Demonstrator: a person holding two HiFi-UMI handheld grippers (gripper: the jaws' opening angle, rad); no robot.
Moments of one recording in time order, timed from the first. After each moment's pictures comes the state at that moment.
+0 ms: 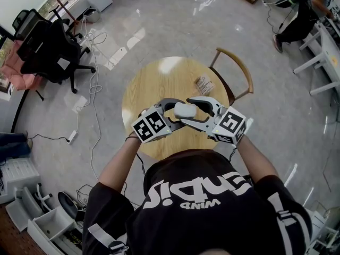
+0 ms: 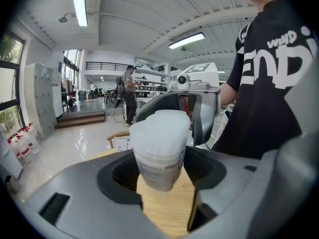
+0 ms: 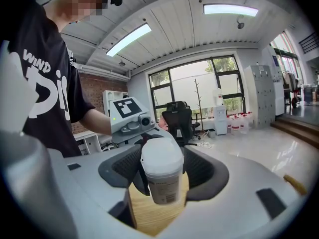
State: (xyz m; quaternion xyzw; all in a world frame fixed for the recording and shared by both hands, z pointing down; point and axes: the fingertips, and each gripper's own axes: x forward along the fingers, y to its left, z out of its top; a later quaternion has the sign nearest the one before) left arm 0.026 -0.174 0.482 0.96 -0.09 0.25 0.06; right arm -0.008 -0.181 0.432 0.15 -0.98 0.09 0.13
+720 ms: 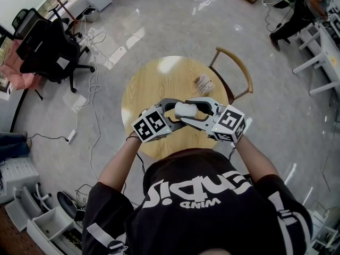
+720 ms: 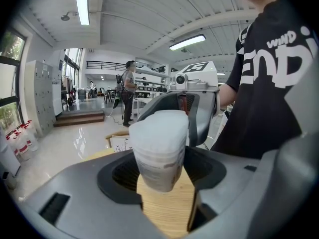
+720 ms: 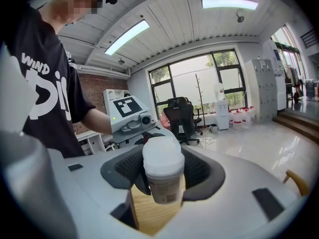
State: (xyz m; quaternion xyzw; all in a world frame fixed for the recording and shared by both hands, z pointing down) left arm 0.028 -0.174 0.485 0.96 -0.09 0.24 0.07; right arm -0.008 -0.180 0.438 0.13 -0.97 0.11 0.15
